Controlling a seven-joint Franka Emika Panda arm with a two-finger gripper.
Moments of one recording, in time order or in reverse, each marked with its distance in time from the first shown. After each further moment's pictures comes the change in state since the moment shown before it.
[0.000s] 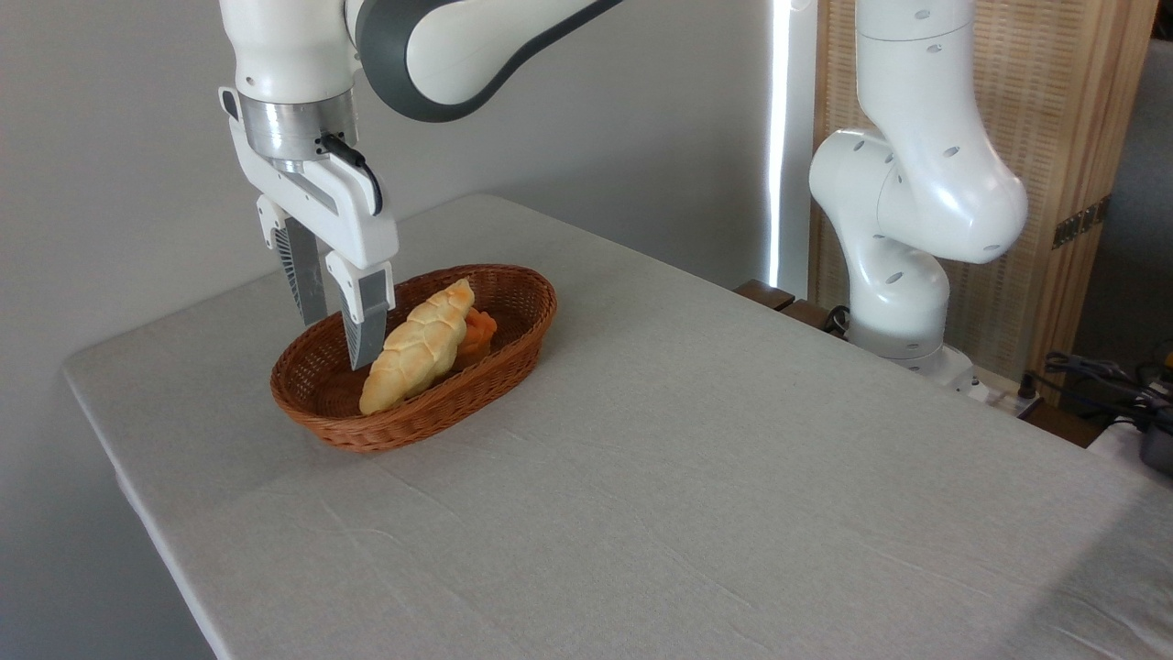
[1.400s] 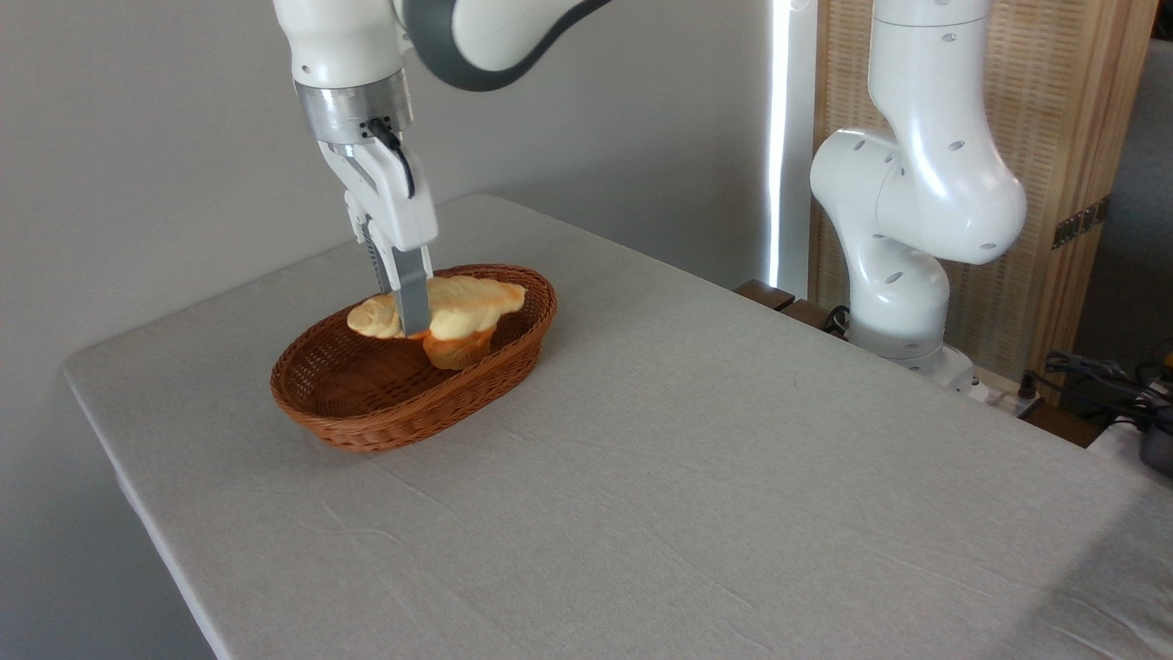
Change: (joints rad) arm -0.026 -0.117 -0.015 -0.136 0.002 -0.083 0.180
